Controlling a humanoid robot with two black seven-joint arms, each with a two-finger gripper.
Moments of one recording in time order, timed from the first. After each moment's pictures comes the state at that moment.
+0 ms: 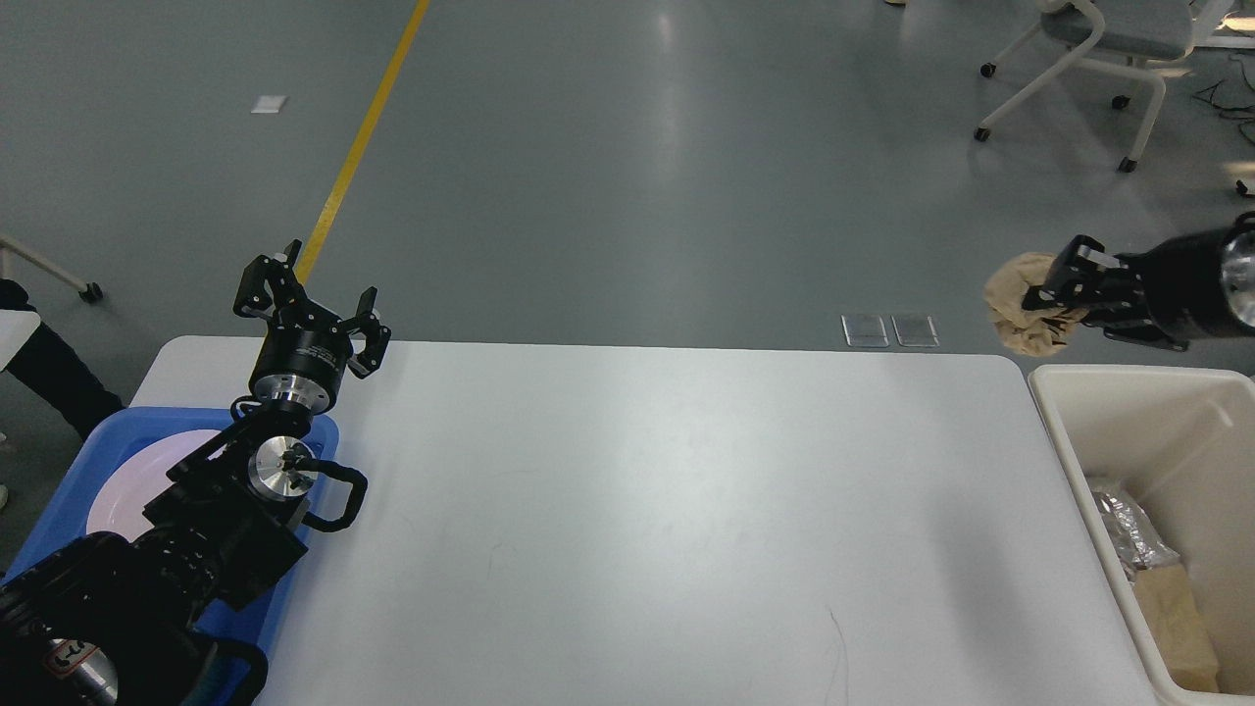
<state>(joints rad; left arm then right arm) -0.85 0.03 -0.72 -0.04 -0.16 -0.50 -0.47 1.72 -0.86 -0.99 1.10 -0.29 0.33 0.10</state>
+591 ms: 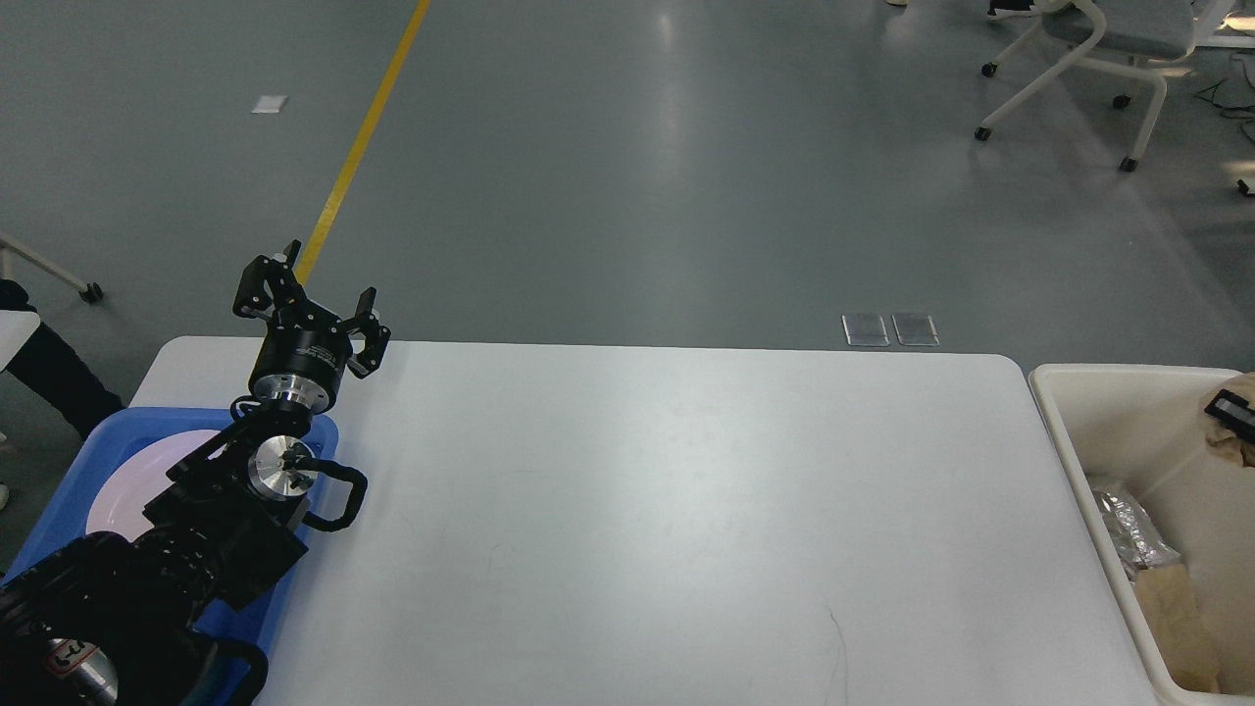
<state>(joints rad) -0.85 0.03 -0.72 -0.04 -0.16 -0.50 -0.47 0.80 -0.58 -0.71 0.25 -0.24 0.04 0.11</state>
